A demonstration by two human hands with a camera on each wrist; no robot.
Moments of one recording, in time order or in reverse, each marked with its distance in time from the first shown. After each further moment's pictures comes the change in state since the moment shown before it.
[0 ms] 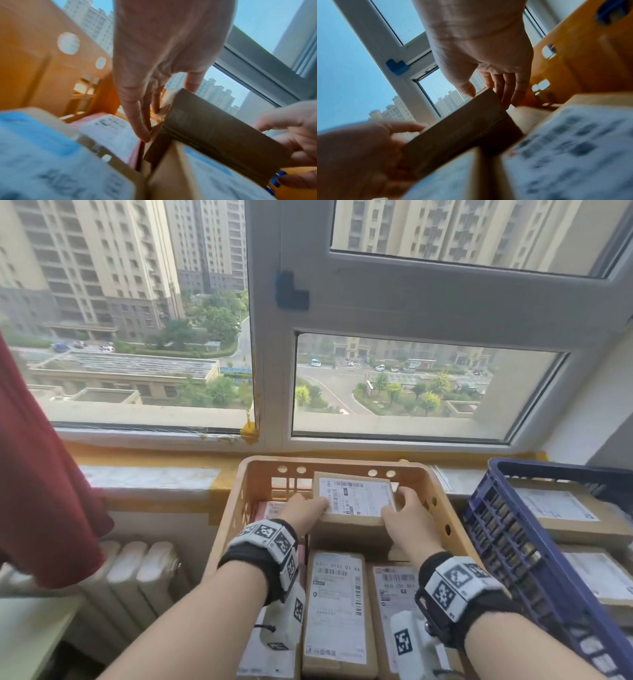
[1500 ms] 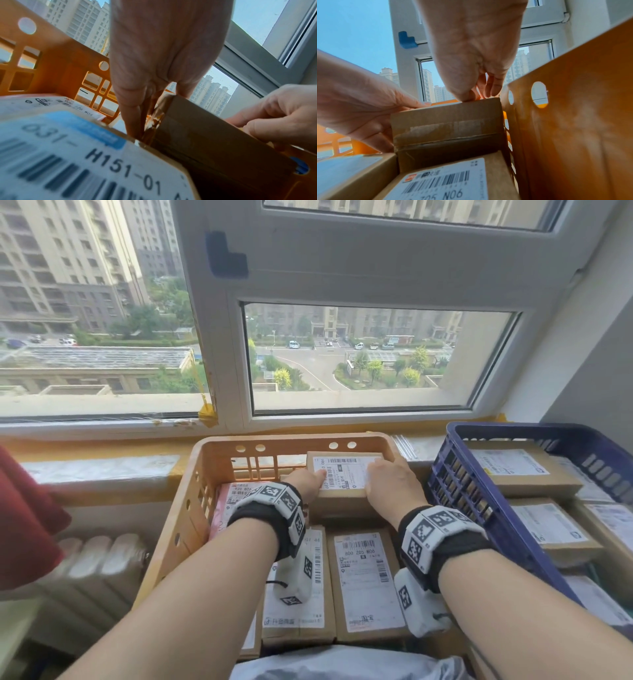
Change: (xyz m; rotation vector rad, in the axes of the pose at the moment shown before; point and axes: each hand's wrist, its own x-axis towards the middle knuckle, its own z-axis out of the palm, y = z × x) left_hand 0.027 0.034 0.061 0.166 -0.048 0.096; right_hand 0.007 0.017 -0.042 -0.451 0.059 -0.282
